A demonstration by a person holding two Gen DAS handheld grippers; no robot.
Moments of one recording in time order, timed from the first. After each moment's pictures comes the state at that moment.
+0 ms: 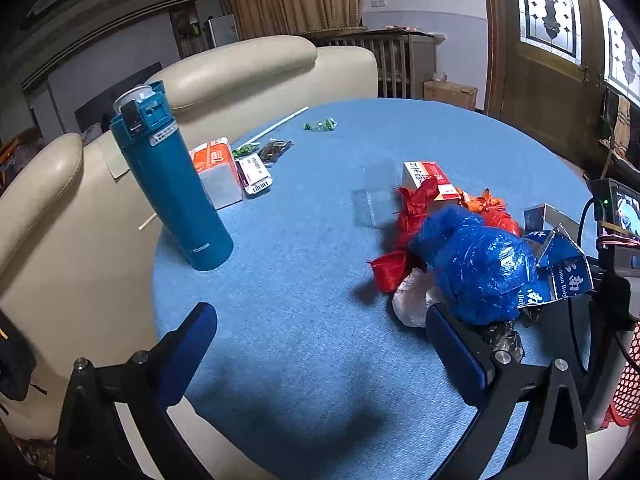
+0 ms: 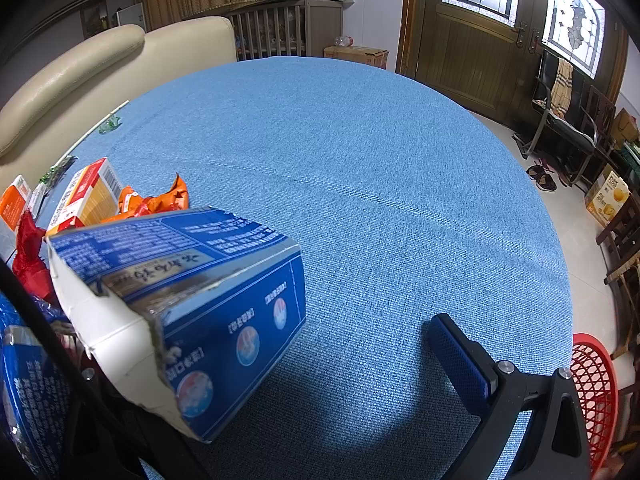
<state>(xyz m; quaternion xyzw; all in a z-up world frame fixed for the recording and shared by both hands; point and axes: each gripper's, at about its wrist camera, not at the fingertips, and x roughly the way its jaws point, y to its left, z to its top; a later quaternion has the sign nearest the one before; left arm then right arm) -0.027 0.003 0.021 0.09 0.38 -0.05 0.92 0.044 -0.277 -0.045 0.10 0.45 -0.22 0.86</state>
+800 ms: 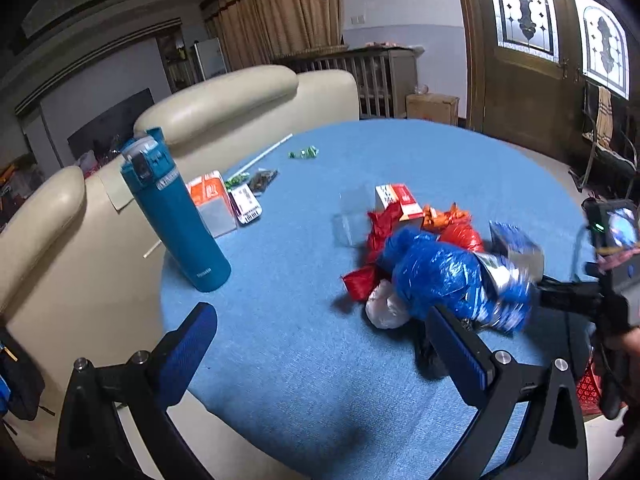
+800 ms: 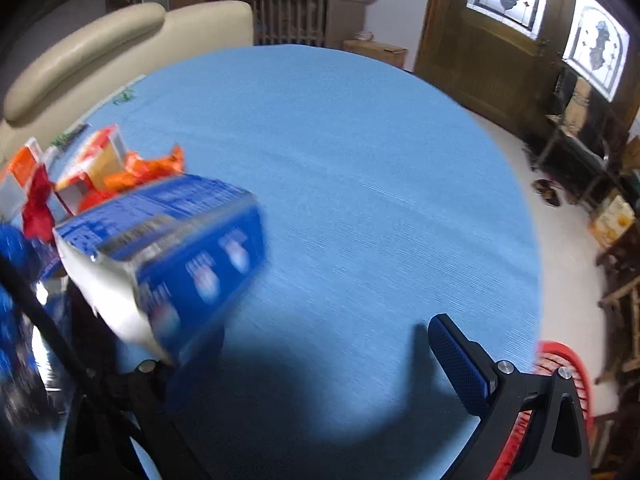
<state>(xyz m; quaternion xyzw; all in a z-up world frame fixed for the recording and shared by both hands) -0.060 -0.009 0.058 0.11 0.35 -0.07 0.93 -0.004 -0.298 -0.031 0.04 0.48 -0.20 0.85</state>
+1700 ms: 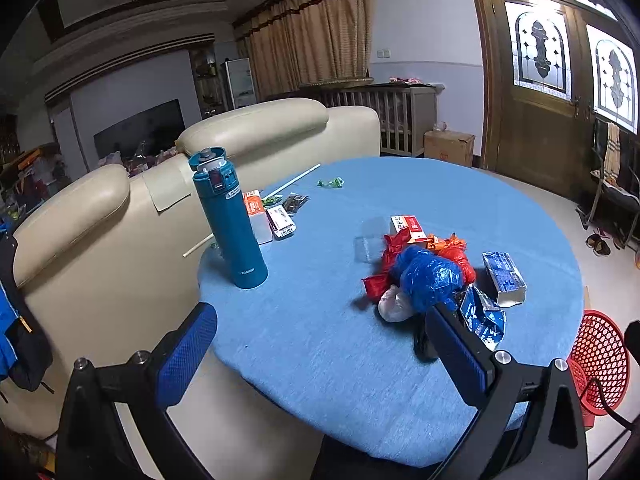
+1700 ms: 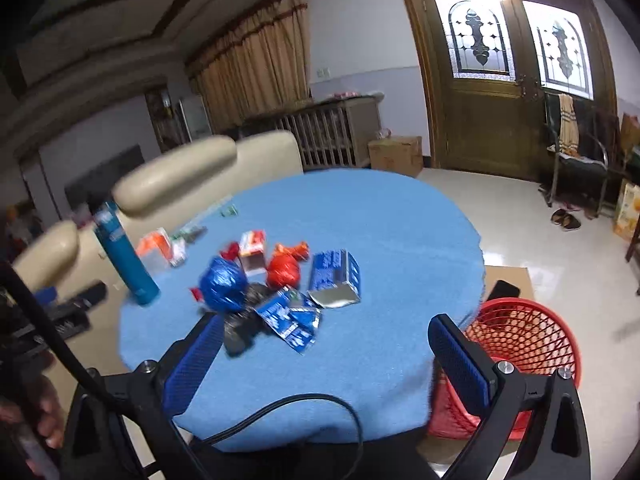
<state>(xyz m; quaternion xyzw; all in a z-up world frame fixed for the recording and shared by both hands) -0.132 0.024 0.100 0.07 0.30 -0.04 0.95 -0.219 -0.196 0.105 0.15 0.26 -0.13 0.95</state>
